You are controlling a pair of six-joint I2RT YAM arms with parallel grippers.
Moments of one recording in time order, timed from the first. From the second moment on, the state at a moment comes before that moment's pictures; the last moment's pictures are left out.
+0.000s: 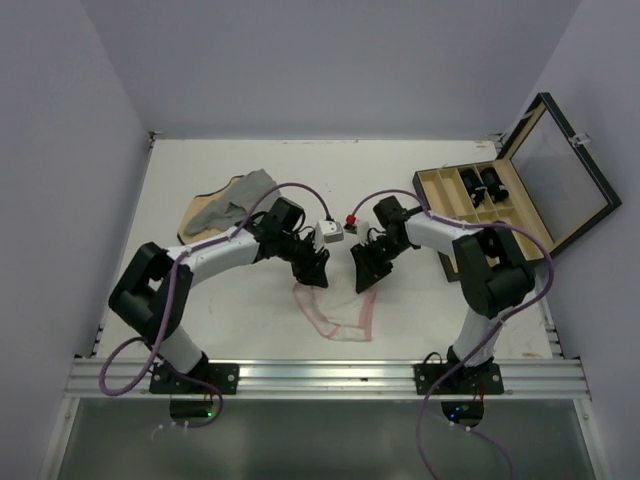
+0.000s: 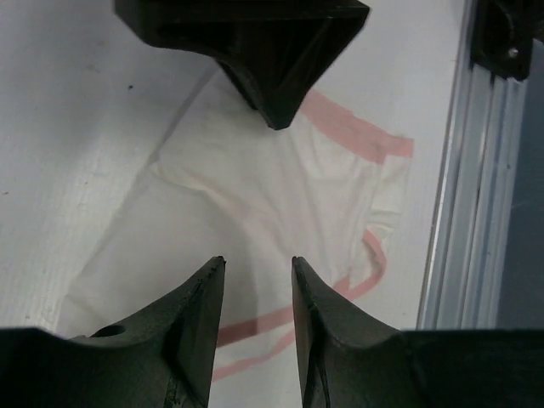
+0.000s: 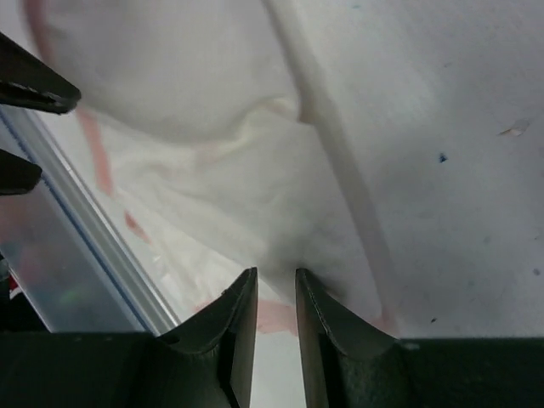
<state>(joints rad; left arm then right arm) -0.64 1.62 0.99 -0.35 0.76 0.31 0.43 1.78 1.06 -0.69 -0.69 -0.18</state>
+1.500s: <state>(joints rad) -0.68 1.82 1.19 -0.29 0.29 0.42 0.31 1.77 0.86 -0.08 -0.65 0.61</state>
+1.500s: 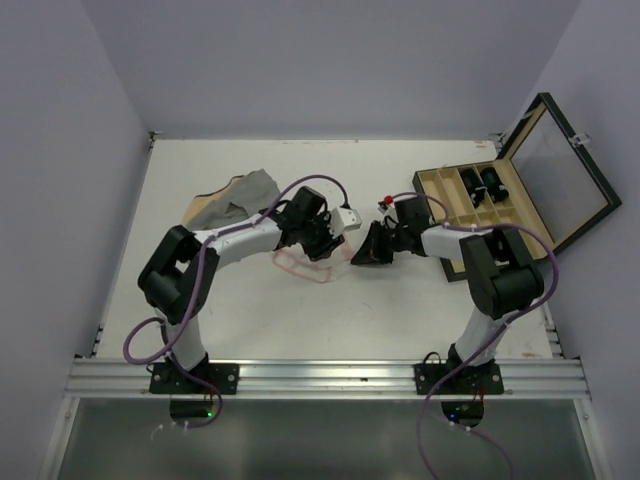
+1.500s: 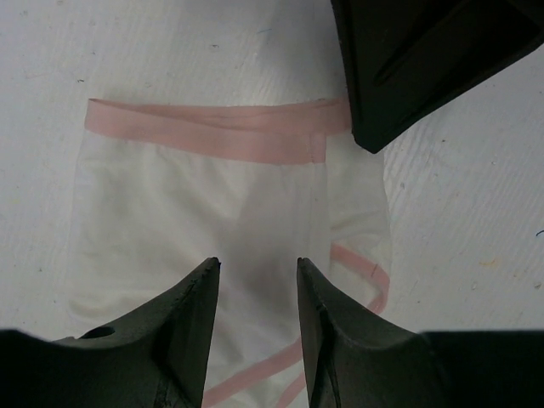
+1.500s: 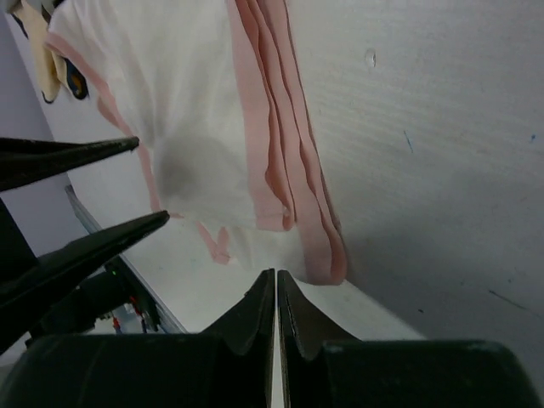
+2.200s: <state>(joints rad) -0.71 1.91 1.28 -0.32 0.36 0.43 0.31 1.84 0.86 0.02 -0.62 0.70</state>
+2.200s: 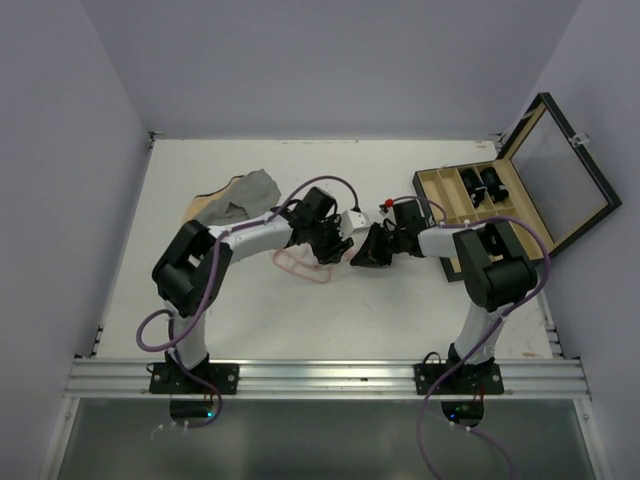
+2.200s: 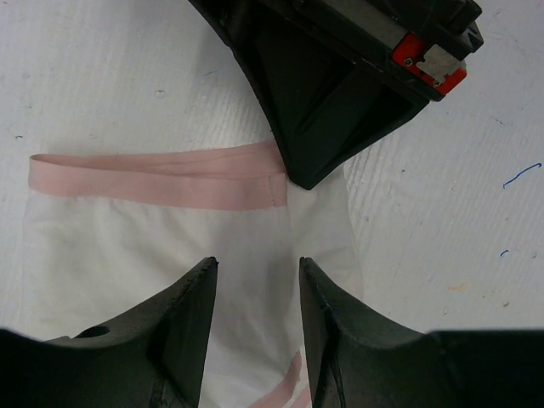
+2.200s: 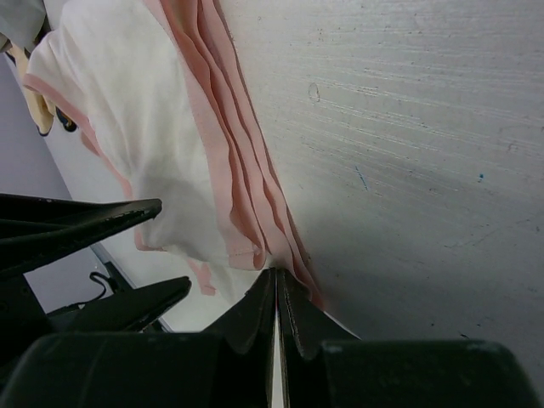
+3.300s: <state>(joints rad) -0.74 1.98 1.37 -0.33 0.39 0.35 0.31 1.84 0.86 0.02 -0.62 0.70</state>
